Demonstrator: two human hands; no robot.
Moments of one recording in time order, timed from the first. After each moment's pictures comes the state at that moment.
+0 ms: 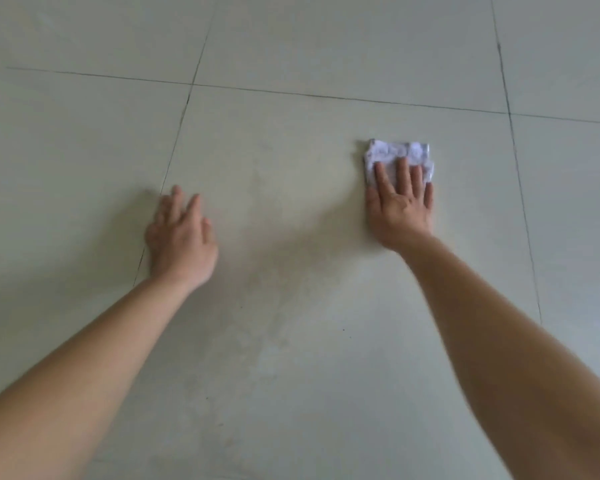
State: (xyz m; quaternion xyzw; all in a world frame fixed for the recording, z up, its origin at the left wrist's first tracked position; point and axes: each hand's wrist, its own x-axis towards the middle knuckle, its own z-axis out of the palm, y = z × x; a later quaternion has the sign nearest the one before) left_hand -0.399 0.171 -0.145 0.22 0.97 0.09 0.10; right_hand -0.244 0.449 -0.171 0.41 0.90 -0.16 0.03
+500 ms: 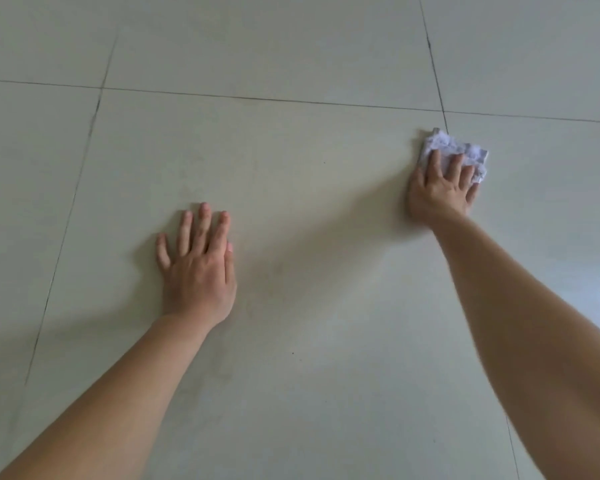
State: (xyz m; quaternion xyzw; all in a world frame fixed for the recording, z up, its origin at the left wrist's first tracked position) left_hand -0.337 0.244 -0.189 0.36 0.93 0.07 0.06; right_hand -0.180 0.576 -0.165 0.60 0.79 -0.14 0.04
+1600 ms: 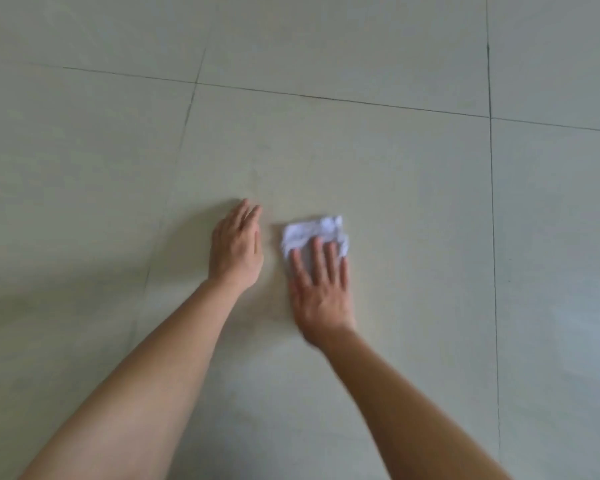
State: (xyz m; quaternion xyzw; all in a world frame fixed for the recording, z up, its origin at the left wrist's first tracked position) left_hand -0.347 0.204 -0.159 0.33 0.93 0.13 0.12; right_hand -0.173 0.291 -0.174 0.25 0.95 -0.20 0.04
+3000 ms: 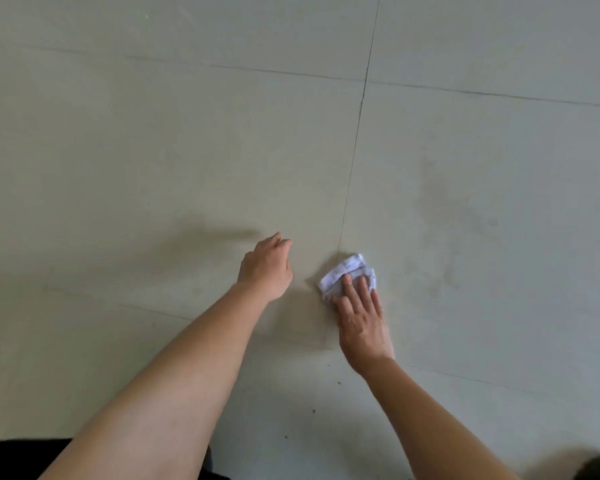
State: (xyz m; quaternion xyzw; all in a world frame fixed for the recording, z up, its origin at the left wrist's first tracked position) left_hand -0.450 -0.076 -0.083 0.30 0.91 0.03 0.27; right_hand -0.241 0.018 -0.156 0.21 0.95 -0.21 0.07
